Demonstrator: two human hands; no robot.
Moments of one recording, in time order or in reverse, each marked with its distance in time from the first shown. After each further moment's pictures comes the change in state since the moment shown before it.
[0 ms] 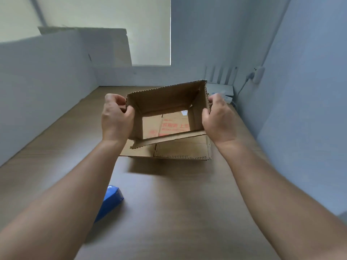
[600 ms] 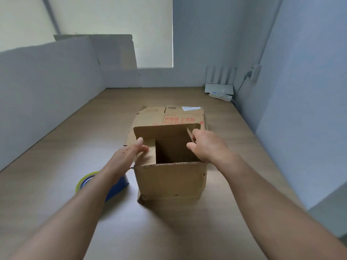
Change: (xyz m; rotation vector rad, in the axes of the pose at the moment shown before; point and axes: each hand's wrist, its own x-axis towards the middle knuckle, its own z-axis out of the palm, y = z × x) left_hand -0.116 -0.045 -0.055 -0.163 -0.719 -0.318; right_hand -0.088 -0.013 -0.023 -0.180 -0.727 0.063
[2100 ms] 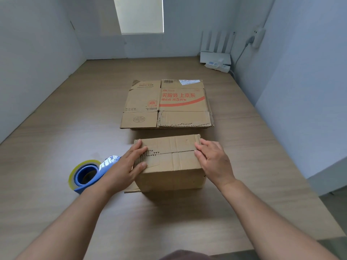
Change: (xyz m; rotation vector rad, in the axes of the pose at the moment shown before) left_hand 0.014 -0.094 -0.013 0.516 -0.292 0.252; right_hand -0.046 0.013 0.113 0.304 0.319 -0.021
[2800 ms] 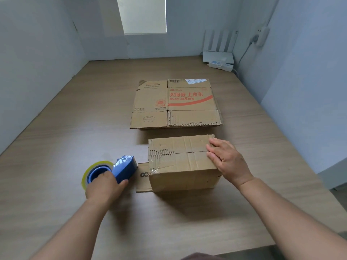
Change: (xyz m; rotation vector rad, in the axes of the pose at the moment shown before) left_hand -0.030 -0.082 -0.005 0.489 0.064 -0.762; right_hand -0.006 -0.008 -0.001 -0.033 -0.011 -0.131
